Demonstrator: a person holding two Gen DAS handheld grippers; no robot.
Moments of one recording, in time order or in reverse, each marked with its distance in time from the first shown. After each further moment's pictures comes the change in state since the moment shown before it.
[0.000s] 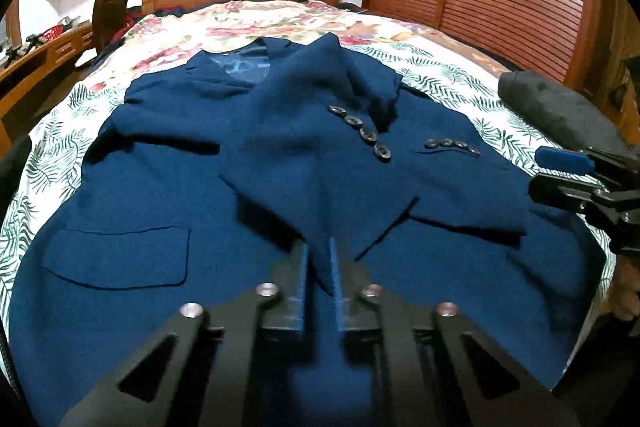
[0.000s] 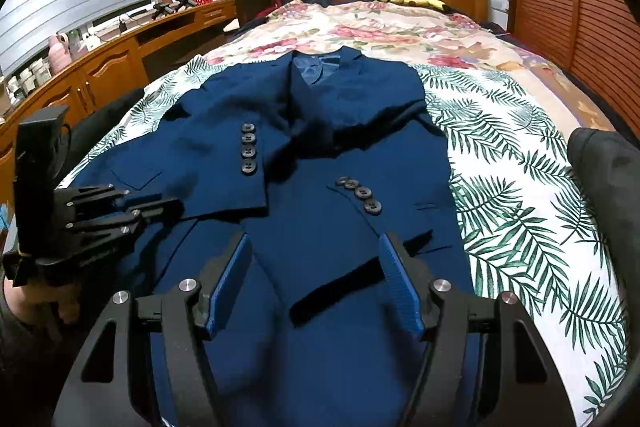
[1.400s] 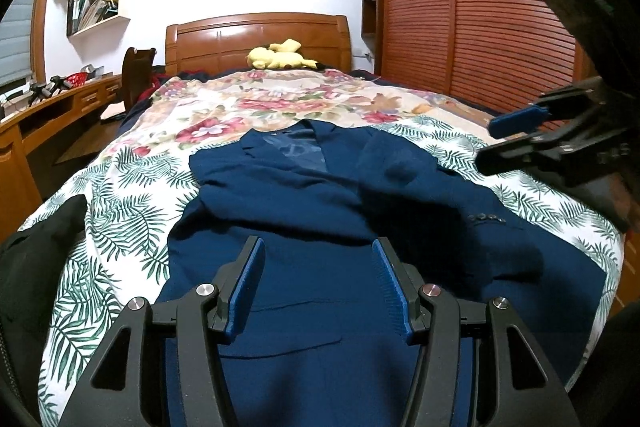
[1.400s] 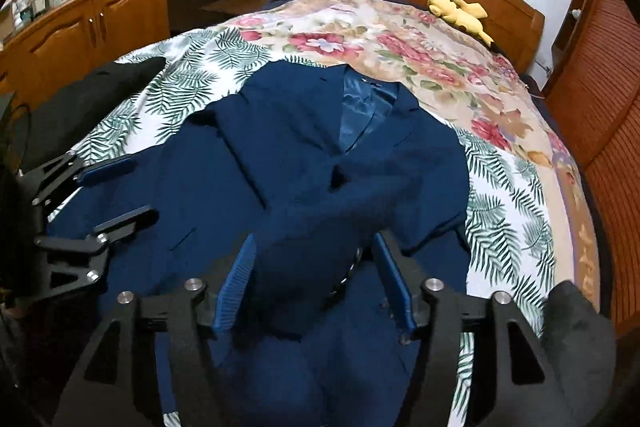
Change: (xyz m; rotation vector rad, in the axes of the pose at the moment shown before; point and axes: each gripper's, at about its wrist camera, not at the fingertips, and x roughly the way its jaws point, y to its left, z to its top) left arm -0.064 0.065 -0.016 0.025 -0.254 0.036; right arm 0.024 0.098 0.120 -0.271 0.141 -0.058
